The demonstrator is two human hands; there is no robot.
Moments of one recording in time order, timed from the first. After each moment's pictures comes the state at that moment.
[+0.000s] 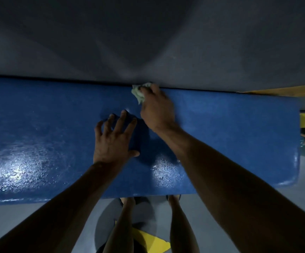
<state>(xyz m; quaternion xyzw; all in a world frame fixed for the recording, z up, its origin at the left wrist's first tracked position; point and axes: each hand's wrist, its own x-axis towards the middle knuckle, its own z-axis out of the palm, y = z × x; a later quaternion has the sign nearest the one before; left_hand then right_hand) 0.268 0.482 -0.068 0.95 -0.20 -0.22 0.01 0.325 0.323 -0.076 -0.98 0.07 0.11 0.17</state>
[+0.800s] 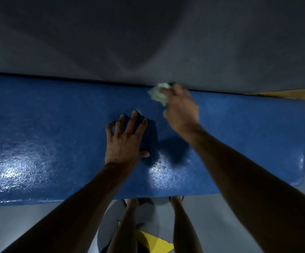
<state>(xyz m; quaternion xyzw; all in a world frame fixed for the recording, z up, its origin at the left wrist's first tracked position) 0.269 0.486 -0.073 0.95 -0.20 -0.22 0.03 0.318 0.296 -0.078 -0.99 0.06 0.09 0.10</state>
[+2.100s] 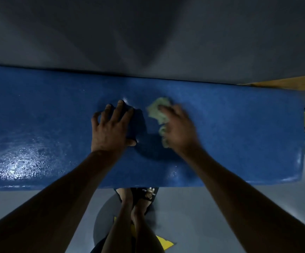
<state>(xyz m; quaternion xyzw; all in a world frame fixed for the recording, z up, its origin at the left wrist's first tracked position) 0.260 0.473 -0.070 0.96 -0.17 -0.22 0.03 0.223 0.267 -0.071 -0.96 0.07 0.12 0.24</state>
